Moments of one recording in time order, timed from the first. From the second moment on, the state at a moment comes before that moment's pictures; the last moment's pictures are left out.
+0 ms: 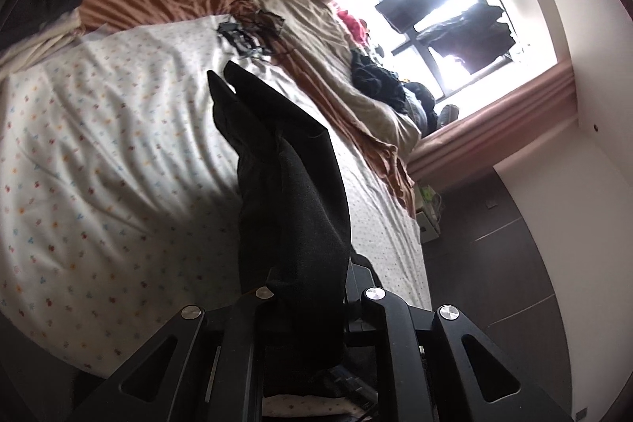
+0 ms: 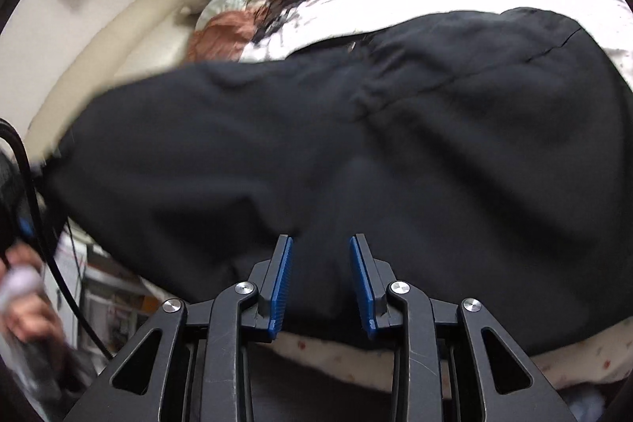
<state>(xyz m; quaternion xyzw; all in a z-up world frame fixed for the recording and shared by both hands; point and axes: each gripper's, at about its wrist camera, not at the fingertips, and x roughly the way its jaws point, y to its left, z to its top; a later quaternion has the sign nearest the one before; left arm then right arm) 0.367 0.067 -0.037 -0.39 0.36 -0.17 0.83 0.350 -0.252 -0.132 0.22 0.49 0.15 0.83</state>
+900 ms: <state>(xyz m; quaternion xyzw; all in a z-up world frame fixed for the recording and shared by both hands) 0.397 -0.103 -0.005 -0.30 0.41 -0.26 0.82 0.322 -0.375 -0.118 0.31 0.46 0.12 0.82</state>
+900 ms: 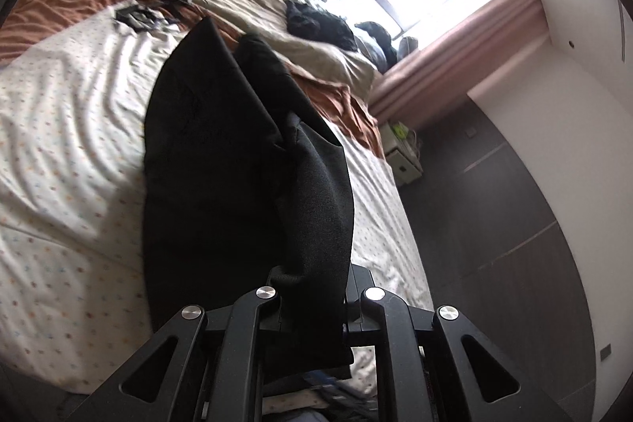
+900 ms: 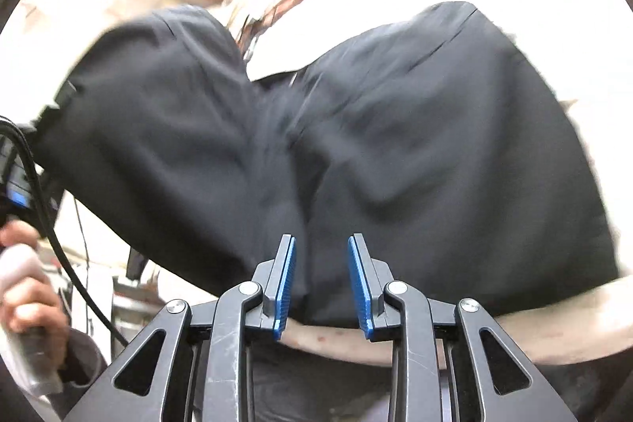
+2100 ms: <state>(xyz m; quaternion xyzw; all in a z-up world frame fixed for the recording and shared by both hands) 0.376 -0.076 -0.046 -0.28 0.47 -0.20 0.82 0.286 -0.452 -0.104 0.36 0.43 0.03 0.83</state>
